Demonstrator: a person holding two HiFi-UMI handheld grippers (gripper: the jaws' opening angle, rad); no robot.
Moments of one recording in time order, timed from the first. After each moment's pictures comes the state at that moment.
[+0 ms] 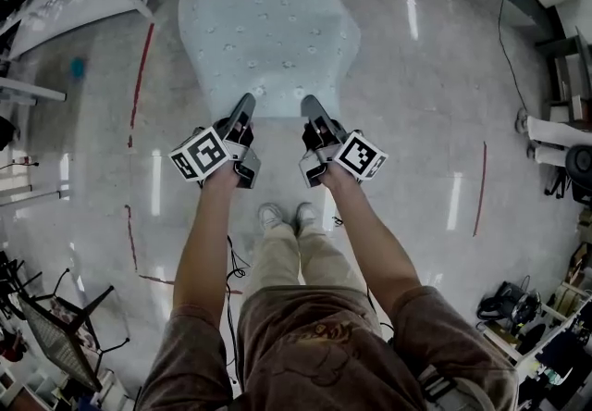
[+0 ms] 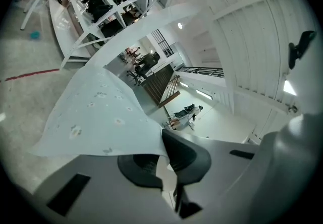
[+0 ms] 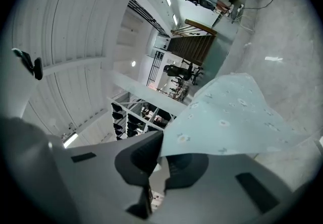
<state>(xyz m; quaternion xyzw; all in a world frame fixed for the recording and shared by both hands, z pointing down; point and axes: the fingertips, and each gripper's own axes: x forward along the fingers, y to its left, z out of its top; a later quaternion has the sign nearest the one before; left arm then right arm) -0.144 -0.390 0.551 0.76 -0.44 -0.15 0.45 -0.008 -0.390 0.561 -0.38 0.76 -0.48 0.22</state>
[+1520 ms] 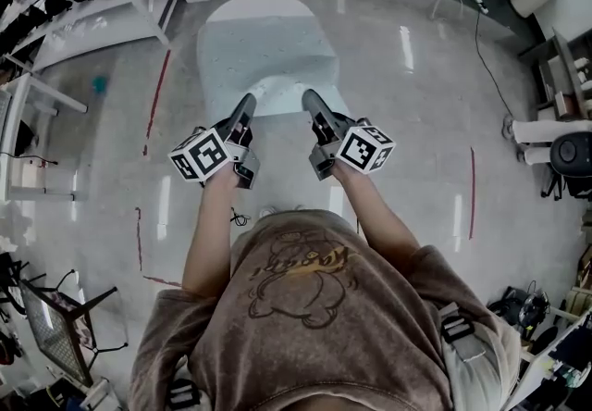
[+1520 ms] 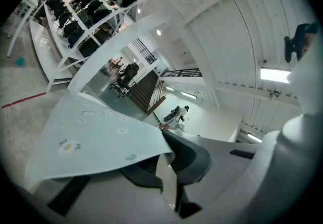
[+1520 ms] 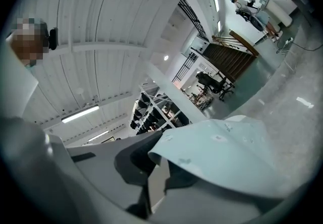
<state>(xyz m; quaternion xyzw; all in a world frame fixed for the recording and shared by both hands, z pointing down) -0.100 -0.255 0.370 0.82 -0.43 -0.15 0.35 0.031 -0.266 0.374 -0.34 0.87 -0.31 0.17</state>
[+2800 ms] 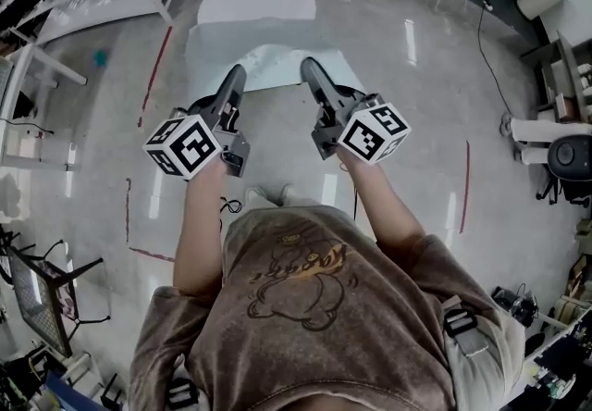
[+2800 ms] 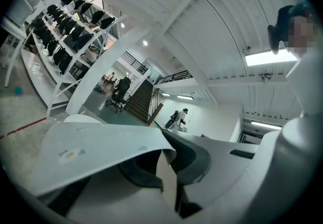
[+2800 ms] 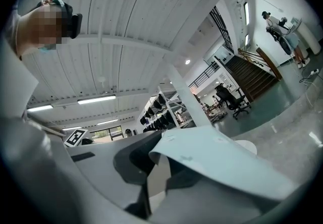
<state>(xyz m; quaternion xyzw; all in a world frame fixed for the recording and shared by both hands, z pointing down) -0.063 -0.177 0.281 0.83 -0.47 -0.15 0.25 0.063 -0.198 0.284 -0.31 0.92 -0.18 0.15</state>
